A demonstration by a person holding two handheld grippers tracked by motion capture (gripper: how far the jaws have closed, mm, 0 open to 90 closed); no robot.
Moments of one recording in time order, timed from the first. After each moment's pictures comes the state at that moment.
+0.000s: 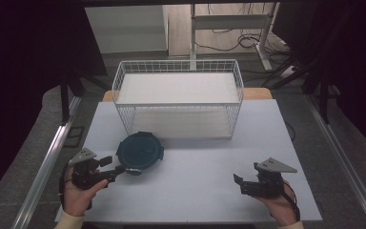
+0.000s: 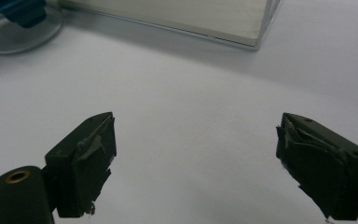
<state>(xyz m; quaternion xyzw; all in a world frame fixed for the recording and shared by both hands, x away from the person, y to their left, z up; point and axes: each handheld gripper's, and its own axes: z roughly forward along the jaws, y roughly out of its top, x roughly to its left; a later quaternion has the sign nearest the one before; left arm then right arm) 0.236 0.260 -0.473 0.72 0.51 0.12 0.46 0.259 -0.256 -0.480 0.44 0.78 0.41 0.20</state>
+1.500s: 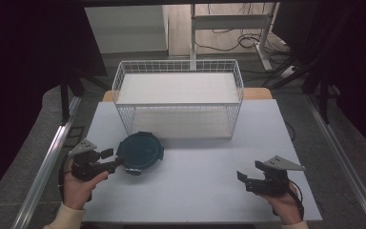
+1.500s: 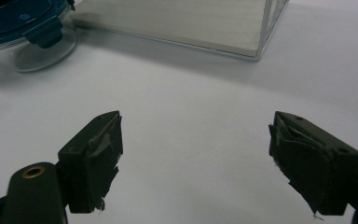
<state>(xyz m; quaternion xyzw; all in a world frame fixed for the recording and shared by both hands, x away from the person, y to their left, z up) 0.250 0.258 -0.448 0.72 0.50 0.14 0.46 0.262 -0.268 -0.473 0.44 0.77 0.44 0.17</state>
